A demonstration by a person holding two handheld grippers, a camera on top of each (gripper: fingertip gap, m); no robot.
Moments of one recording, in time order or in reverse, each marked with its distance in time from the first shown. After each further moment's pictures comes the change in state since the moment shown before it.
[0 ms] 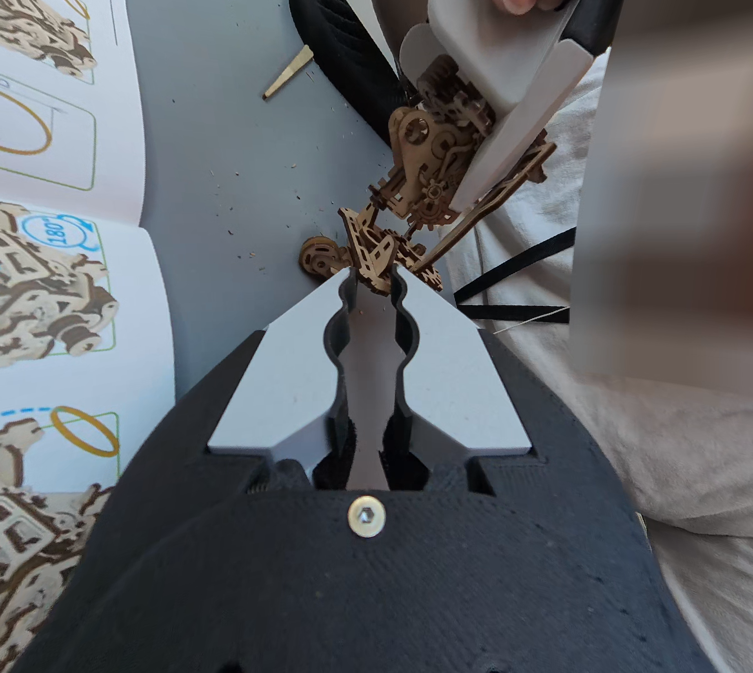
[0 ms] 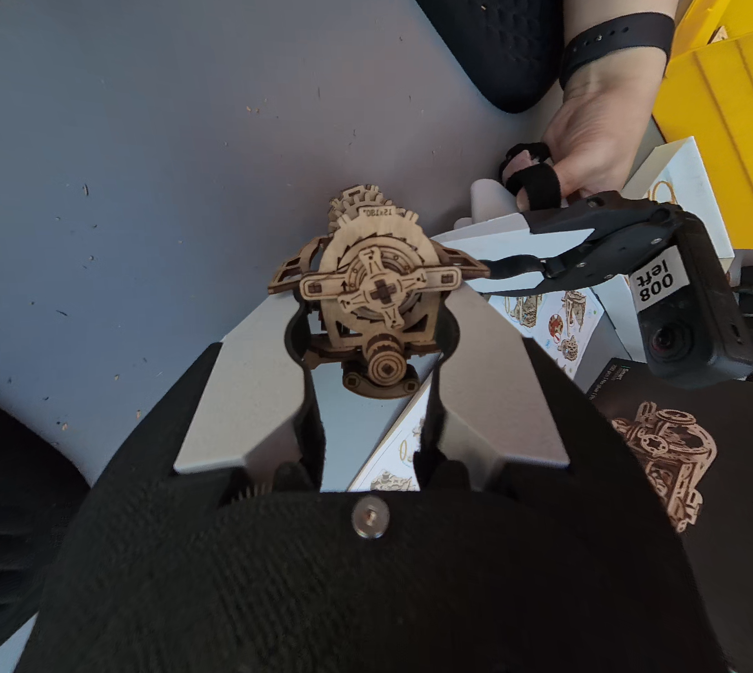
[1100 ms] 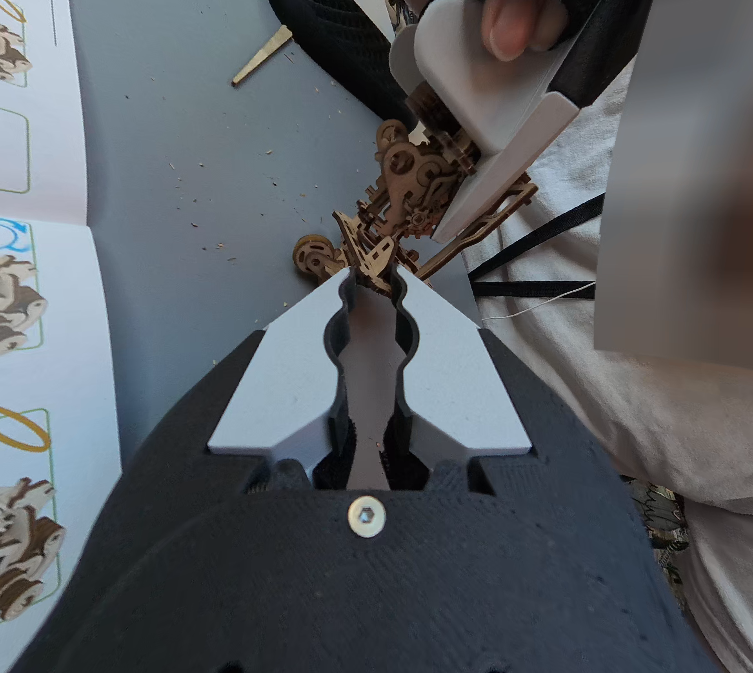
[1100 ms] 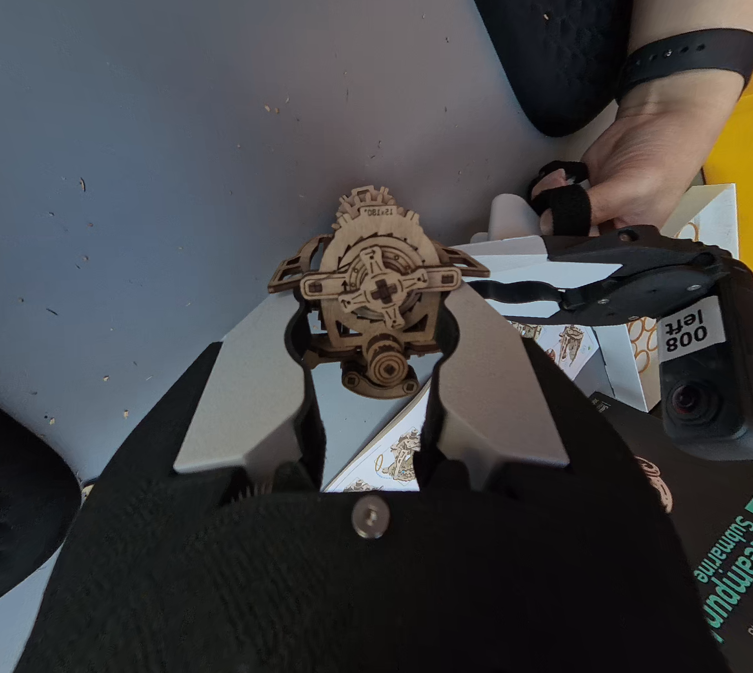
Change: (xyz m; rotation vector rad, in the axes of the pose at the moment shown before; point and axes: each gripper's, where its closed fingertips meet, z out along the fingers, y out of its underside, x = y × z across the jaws) left arm 0.011 0.012 0.002 -0.040 -0.054 0.119; right arm -0.005 -0.014 0.019 -0.119 -0.080 -0.130
